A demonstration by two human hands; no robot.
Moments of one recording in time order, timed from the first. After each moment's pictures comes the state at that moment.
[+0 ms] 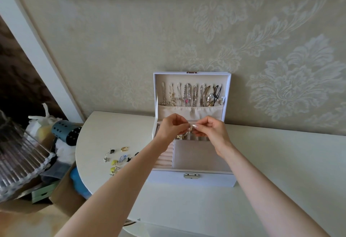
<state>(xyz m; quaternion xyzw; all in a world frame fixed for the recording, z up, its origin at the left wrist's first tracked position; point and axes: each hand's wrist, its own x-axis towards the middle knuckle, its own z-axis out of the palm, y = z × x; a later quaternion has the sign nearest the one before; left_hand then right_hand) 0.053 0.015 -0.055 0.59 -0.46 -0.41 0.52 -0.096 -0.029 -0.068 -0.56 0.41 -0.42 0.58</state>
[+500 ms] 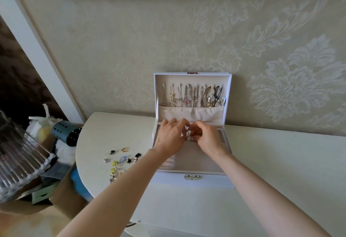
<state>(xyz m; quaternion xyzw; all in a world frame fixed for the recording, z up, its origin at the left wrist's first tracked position) 0.060 0.009 -0.088 0.63 -0.73 0.12 0.24 -0.081 -0.028 -0.086 -0.77 0.44 -0.33 0.32</state>
